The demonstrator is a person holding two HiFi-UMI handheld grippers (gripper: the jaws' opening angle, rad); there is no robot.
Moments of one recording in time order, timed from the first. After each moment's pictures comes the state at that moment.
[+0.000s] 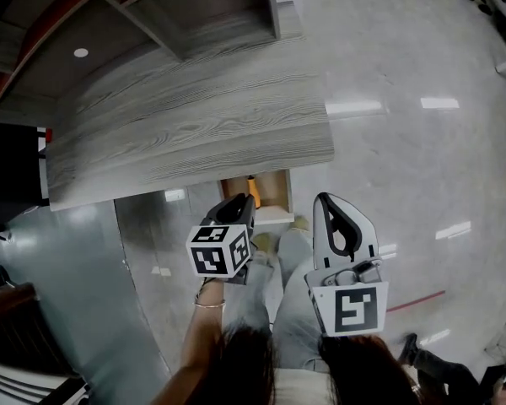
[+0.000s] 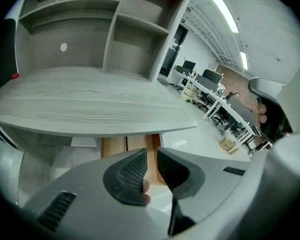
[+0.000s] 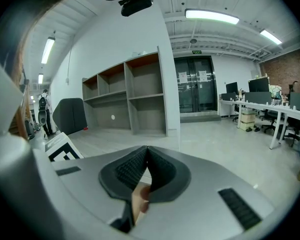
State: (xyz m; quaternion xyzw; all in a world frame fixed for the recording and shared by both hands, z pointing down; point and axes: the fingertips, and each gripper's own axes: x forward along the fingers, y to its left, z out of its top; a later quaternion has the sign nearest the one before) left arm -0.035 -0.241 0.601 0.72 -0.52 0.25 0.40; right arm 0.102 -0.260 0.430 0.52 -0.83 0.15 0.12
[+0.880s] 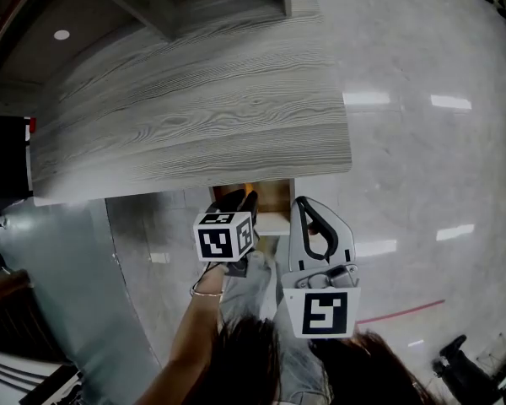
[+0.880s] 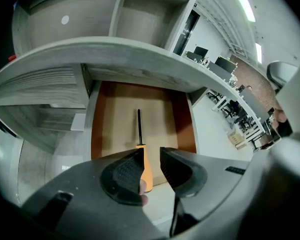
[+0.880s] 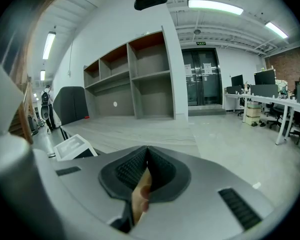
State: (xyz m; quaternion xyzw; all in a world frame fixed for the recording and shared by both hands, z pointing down) left arm -0.045 -0.257 0.722 0.67 -0.52 0.30 0.44; right arm 0.062 -0.281 0.532 0.49 -0.84 0.14 0.16
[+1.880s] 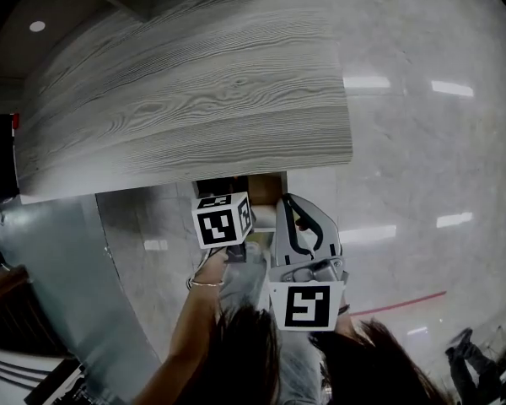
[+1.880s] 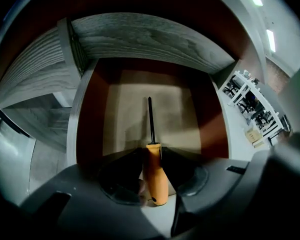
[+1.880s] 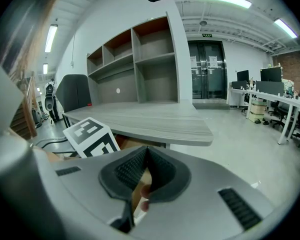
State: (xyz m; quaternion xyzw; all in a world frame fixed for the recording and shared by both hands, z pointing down) left arm -0.058 -0.268 0.766 0.62 -0.57 0.34 0.43; right arm 0.054 -0.267 0.602 0.46 -0.85 0.15 0.22
